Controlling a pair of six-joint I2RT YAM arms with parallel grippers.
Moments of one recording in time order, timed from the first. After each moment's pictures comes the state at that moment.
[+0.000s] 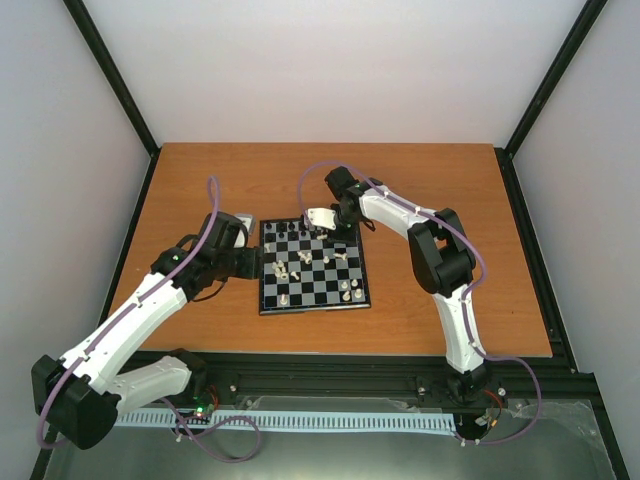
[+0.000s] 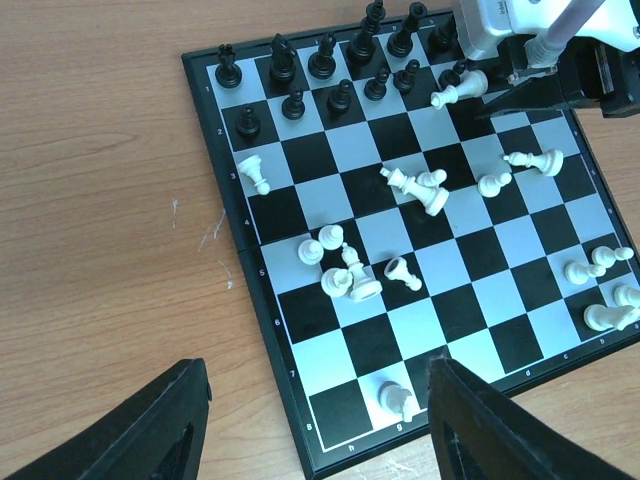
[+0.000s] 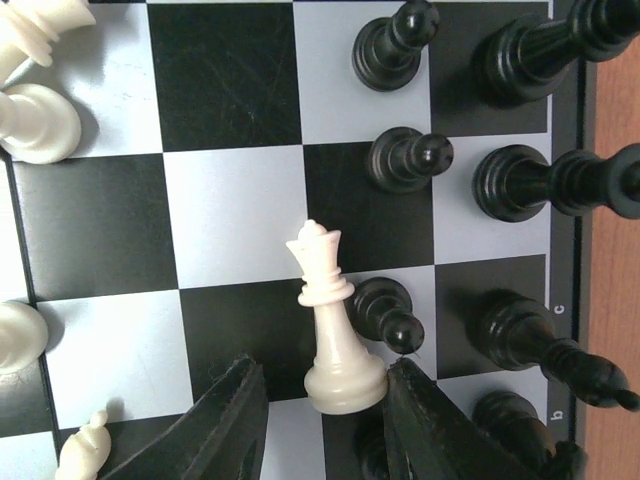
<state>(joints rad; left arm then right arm) -0.50 1.03 0.90 -0.76 -0.05 -0.34 0.57 2.21 1.75 -0.79 -0.21 -1.03</state>
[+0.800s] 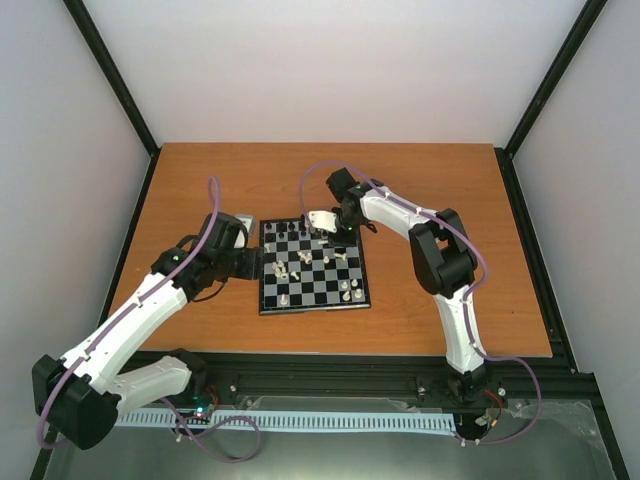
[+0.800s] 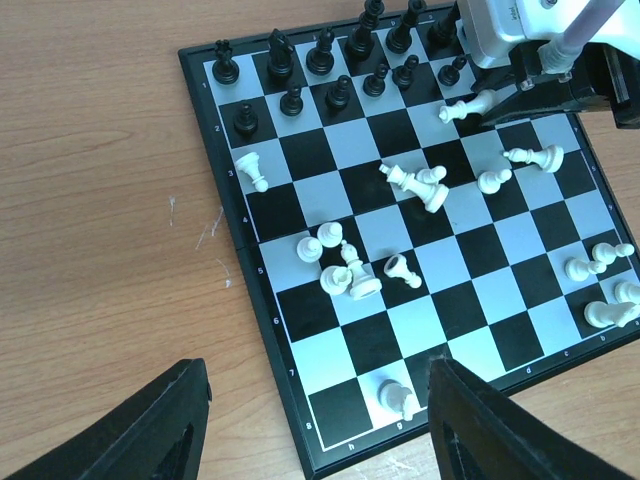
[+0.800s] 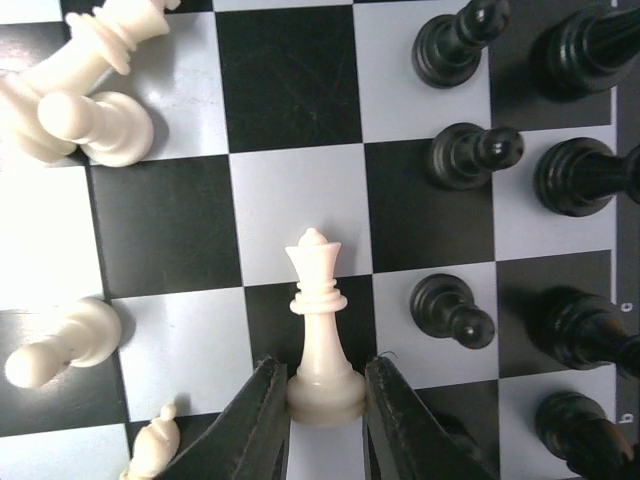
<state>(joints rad) -0.50 1.03 0.90 -0.76 -0.04 -0.34 0.57 2.20 1.73 -0.82 -0.25 -1.00</state>
